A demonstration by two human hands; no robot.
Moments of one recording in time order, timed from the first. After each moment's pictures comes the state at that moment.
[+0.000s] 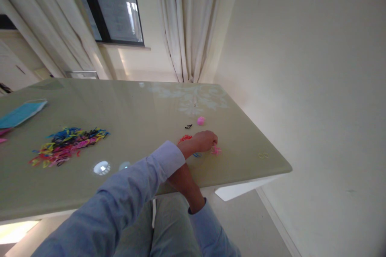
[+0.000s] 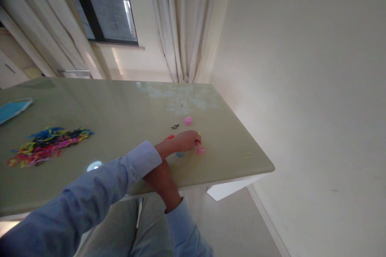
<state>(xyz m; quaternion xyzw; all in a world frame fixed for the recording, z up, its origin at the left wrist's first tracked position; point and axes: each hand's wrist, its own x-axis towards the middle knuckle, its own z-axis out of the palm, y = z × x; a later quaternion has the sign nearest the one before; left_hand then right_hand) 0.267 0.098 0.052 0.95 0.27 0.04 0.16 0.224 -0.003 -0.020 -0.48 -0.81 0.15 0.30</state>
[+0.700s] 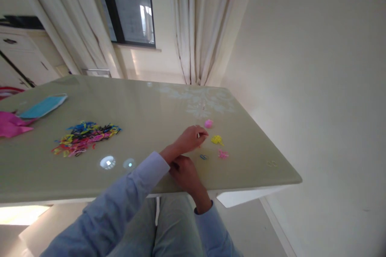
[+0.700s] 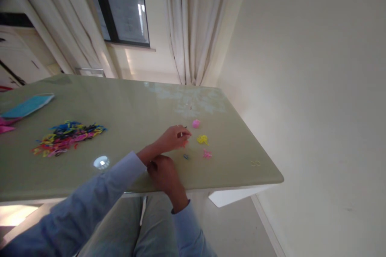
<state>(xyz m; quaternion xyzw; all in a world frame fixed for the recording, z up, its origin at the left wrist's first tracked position) 0.184 0.084 0.073 0.84 0.37 0.30 0.25 0.228 -0.010 0.018 -0.50 -0.78 0.24 0.29</state>
